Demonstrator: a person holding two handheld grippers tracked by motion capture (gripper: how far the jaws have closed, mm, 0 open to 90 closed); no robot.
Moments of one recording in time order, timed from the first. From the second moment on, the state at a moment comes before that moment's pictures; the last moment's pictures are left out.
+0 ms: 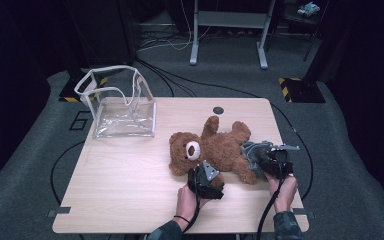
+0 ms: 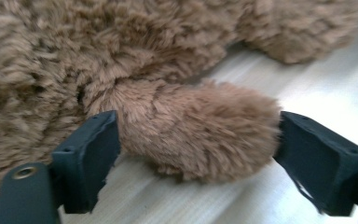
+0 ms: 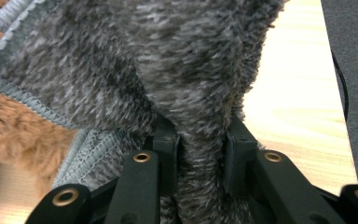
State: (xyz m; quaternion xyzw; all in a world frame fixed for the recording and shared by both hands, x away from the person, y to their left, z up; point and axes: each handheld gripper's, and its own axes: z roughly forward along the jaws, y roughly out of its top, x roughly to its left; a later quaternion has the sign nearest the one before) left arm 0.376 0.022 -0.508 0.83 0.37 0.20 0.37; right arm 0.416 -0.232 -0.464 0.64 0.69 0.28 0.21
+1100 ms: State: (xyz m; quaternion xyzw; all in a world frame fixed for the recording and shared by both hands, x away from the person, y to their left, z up) left arm 0.417 0.045 -0.438 0.79 0.38 0.17 0.44; right arm 0.397 -0.226 -0.484 0.63 0.70 0.28 0.20
